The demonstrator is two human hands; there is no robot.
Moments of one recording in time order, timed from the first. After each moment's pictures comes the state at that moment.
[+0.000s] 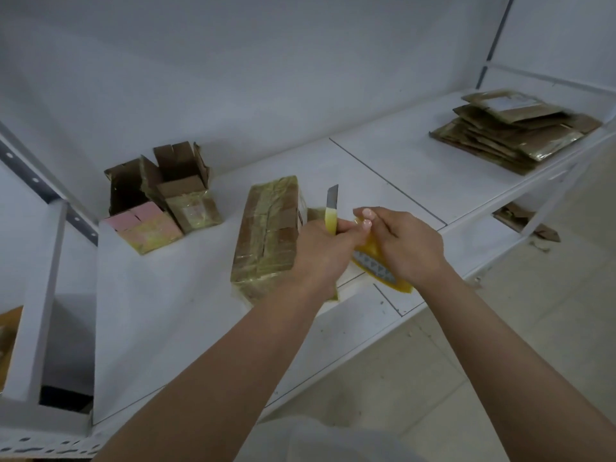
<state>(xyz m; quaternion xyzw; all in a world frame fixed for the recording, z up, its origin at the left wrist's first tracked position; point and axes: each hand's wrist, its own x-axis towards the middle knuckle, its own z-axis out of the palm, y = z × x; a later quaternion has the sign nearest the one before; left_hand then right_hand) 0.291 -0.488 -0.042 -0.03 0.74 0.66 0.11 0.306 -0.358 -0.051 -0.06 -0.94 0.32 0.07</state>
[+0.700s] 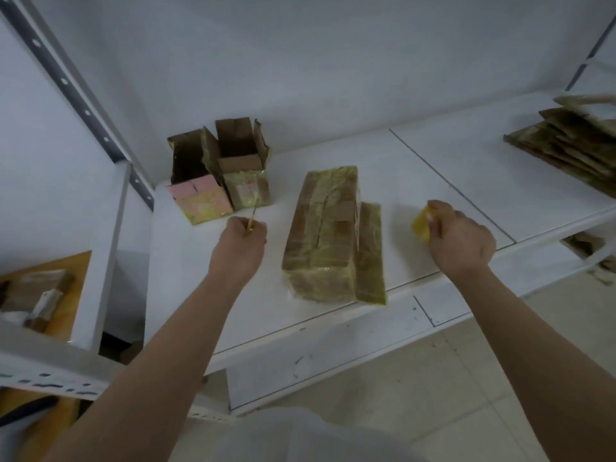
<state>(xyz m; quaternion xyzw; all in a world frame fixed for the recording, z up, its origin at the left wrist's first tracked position) 0.261 -0.659 -0.066 -0.19 0.86 0.48 0.00 0.231 -0.349 -0.114 -0.10 -0.98 0.12 0.12</state>
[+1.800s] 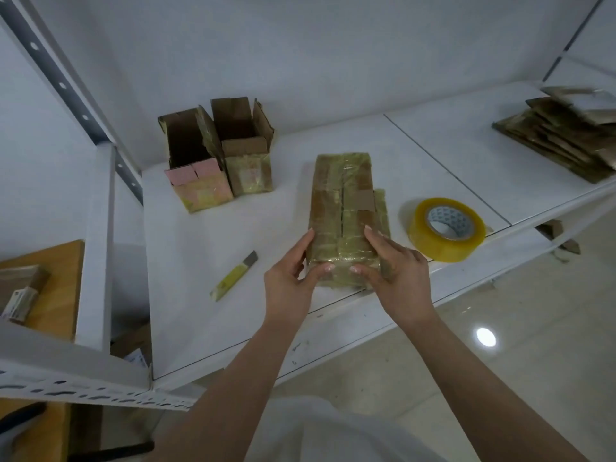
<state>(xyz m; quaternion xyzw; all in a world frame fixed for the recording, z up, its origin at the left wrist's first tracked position) 0.299 -0.639 -0.153 -0.03 0.74 0.67 -0.04 0.309 -0.465 -0.137 0.02 -0.92 0.36 0.15</state>
